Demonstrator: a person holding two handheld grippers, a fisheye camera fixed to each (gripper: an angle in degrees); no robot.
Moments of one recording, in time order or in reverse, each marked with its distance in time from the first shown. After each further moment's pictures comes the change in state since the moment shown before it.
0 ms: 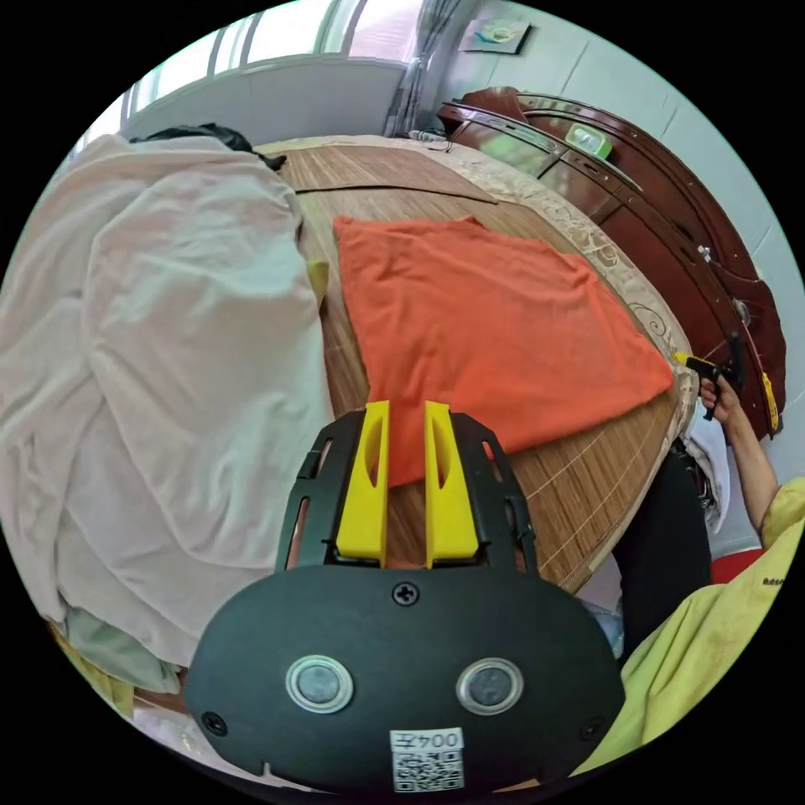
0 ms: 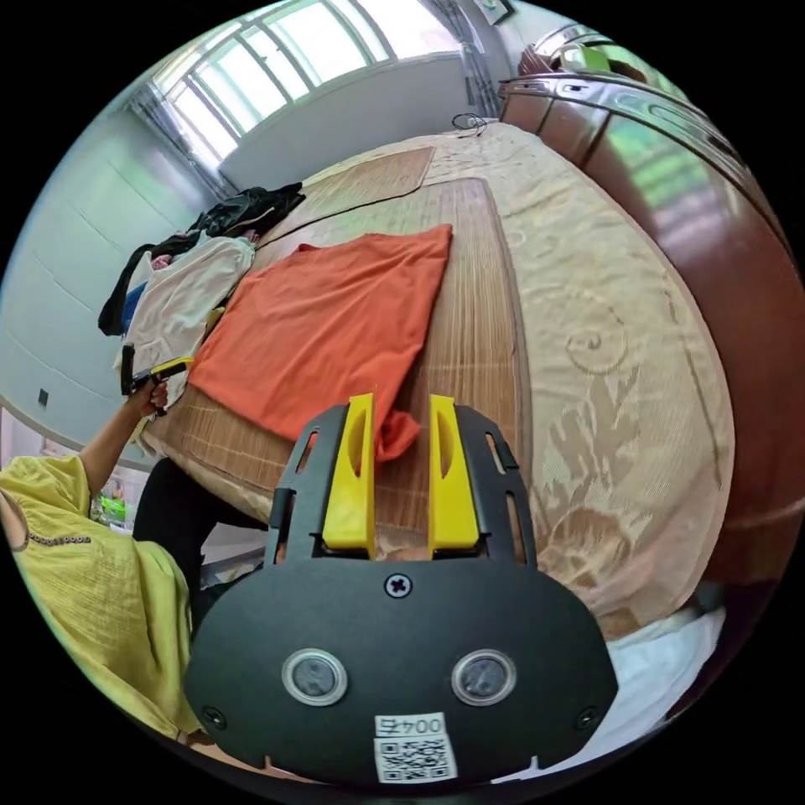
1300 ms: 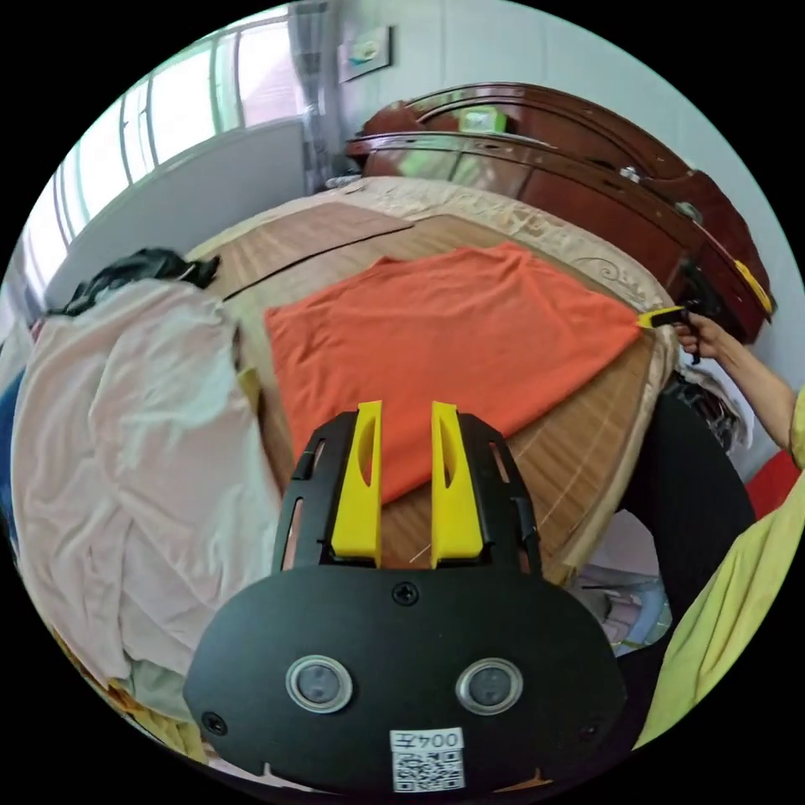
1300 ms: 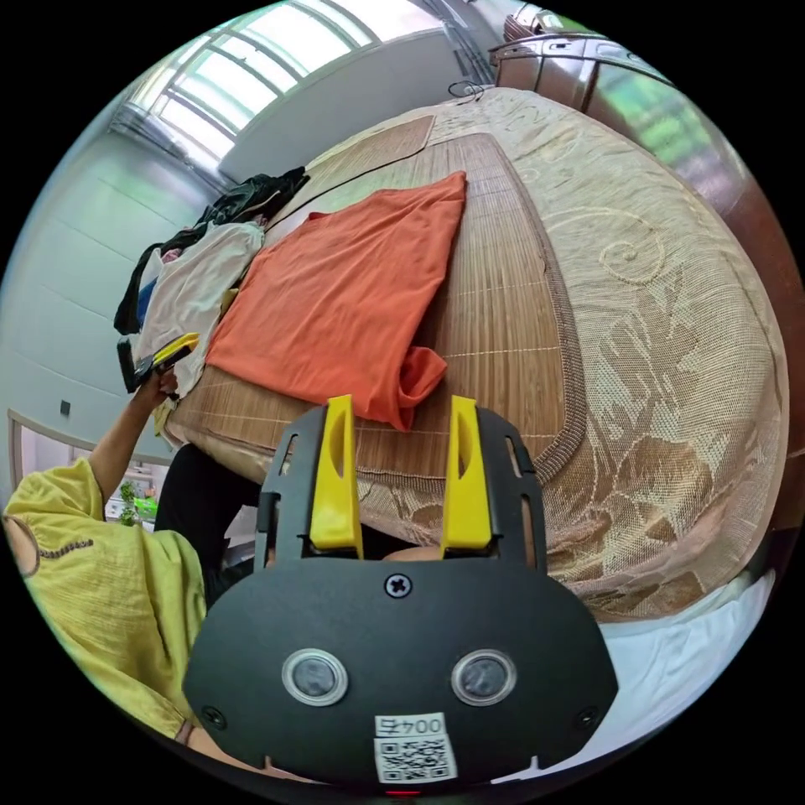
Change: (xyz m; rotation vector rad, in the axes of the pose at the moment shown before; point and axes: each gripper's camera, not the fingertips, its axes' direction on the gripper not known) left arm 0.317 0.041 0.134 0.142 -0.041 0.428; right arm 0.105 -0.039 0.004 -0.136 -0.101 0.017
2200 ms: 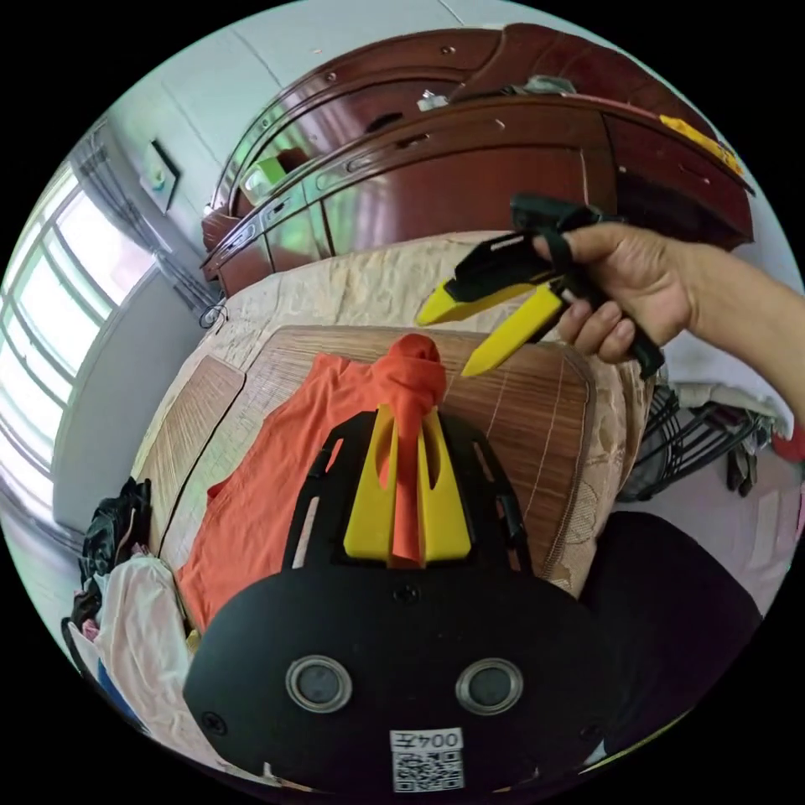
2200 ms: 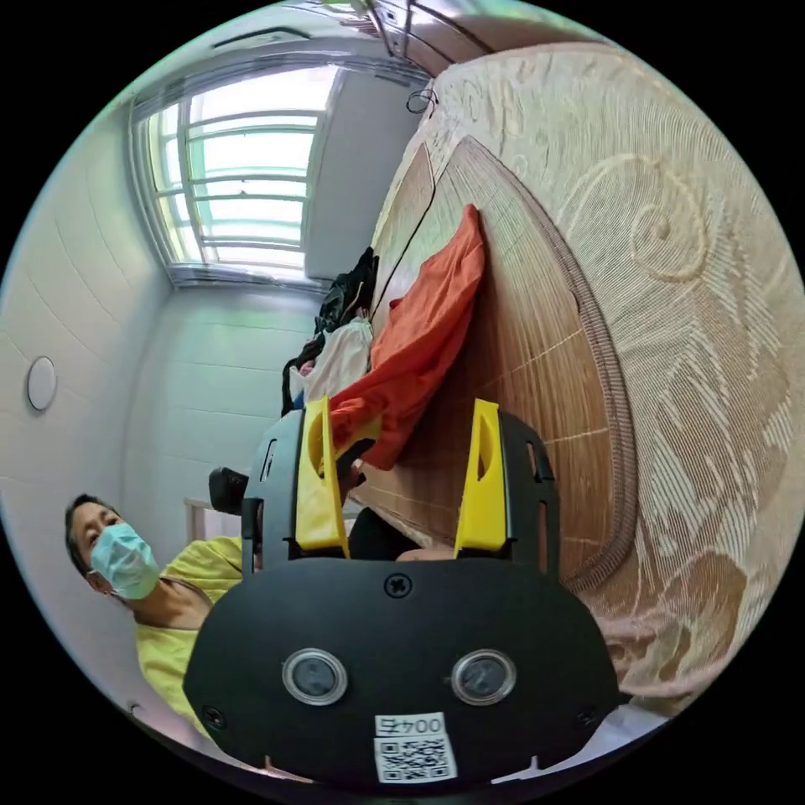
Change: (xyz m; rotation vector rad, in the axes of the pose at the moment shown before) left arm 0.376 -0.177 0.118 0.070 -0.086 0.352; right arm 0.209 -0.103 -0.036 0.090 -0.717 0.271
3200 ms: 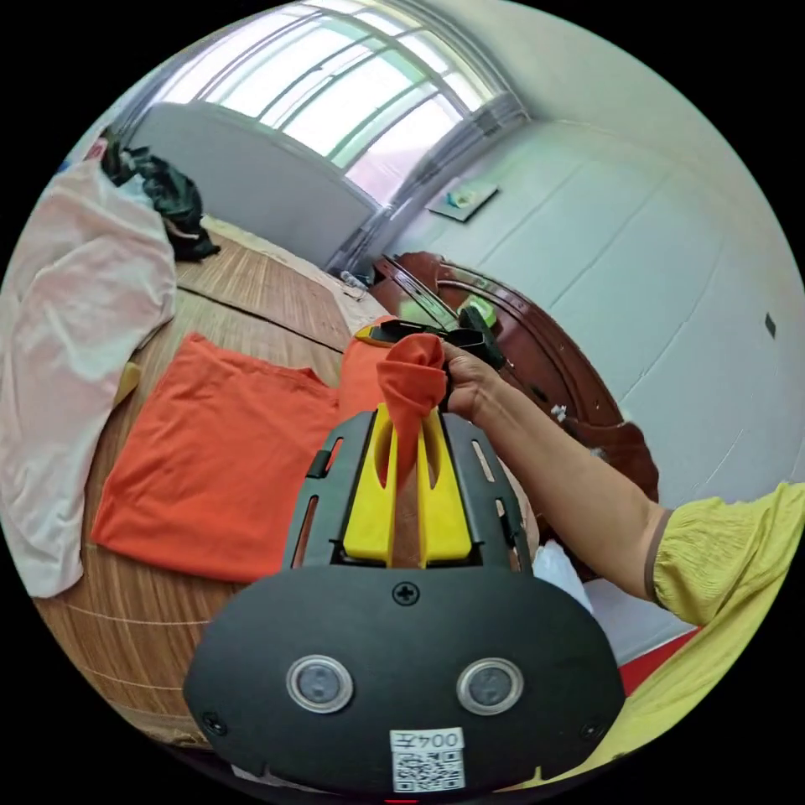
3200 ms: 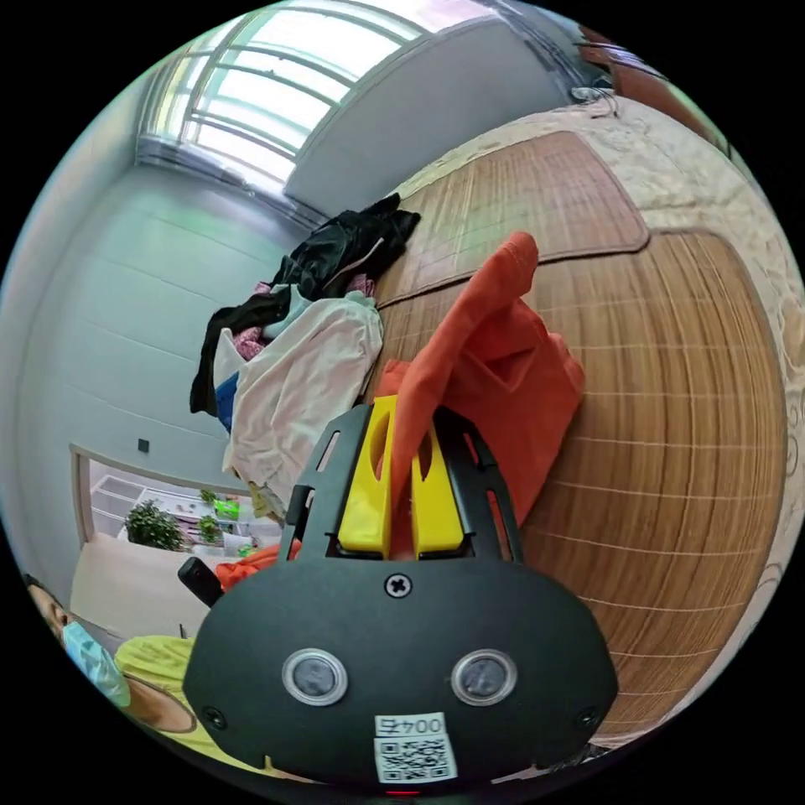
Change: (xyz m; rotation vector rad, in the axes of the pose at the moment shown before) left arm -0.411 0.426 -0.253 0.506 0.360 -1.100; right arm -0.101 -0.110 0.435 -0.152 0.474 -0.354
